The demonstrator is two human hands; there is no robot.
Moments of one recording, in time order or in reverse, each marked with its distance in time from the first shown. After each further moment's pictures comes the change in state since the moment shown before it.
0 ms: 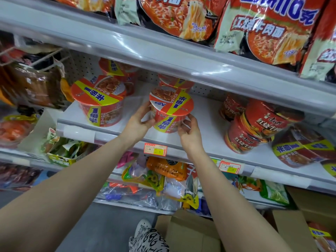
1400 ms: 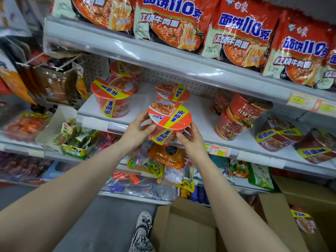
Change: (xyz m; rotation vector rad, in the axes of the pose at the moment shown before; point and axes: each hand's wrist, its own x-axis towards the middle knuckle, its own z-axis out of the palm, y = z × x) left_hand -0.094 0.022 -0.021 -0.152 -0.073 -0.062; right_hand -0.109 -0.010 -0.032 0.036 -0.070 -0.052
